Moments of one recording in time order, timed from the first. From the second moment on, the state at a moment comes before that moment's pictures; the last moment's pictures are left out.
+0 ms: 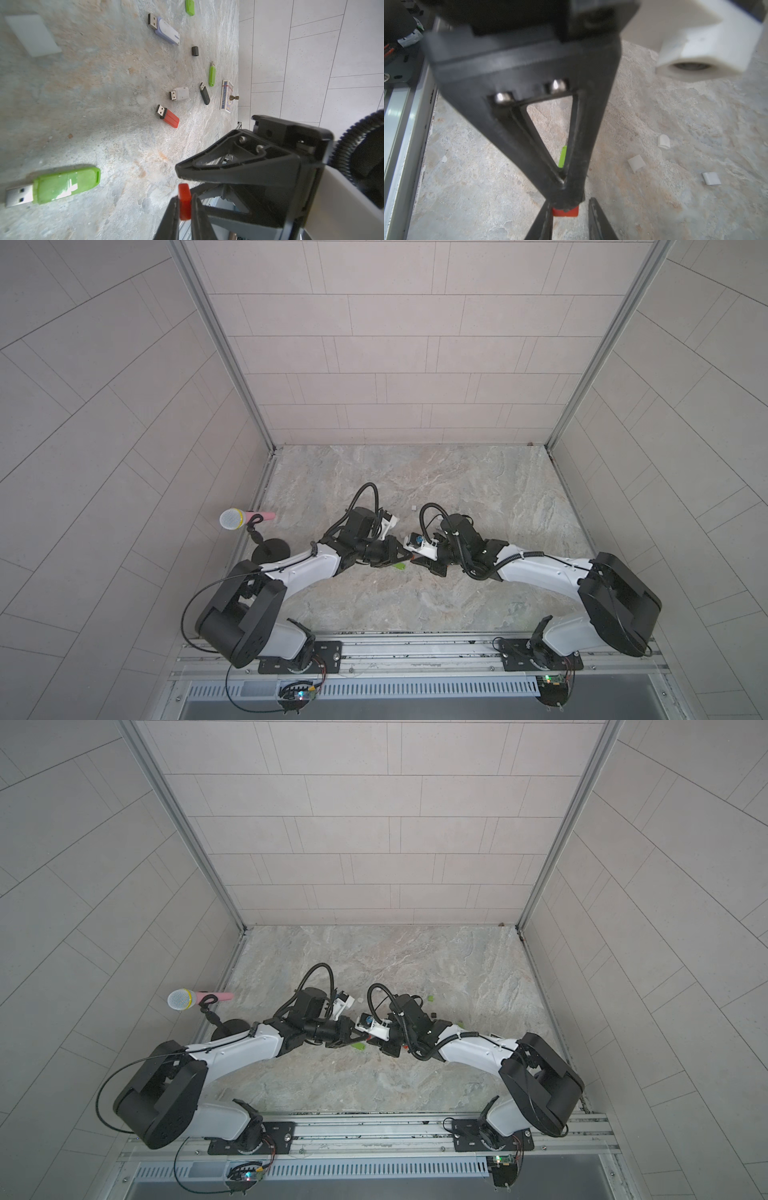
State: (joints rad) left arm -0.55 1.41 0.63 0.01 0.76 -0.77; right arm 0.73 1.45 0.71 0.02 -0.36 -0.47
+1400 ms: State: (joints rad) left arm -0.55 1.41 0.65 0.00 0.75 -0.77; right arm 0.73 1.44 0.71 0.03 -0.35 -0.43
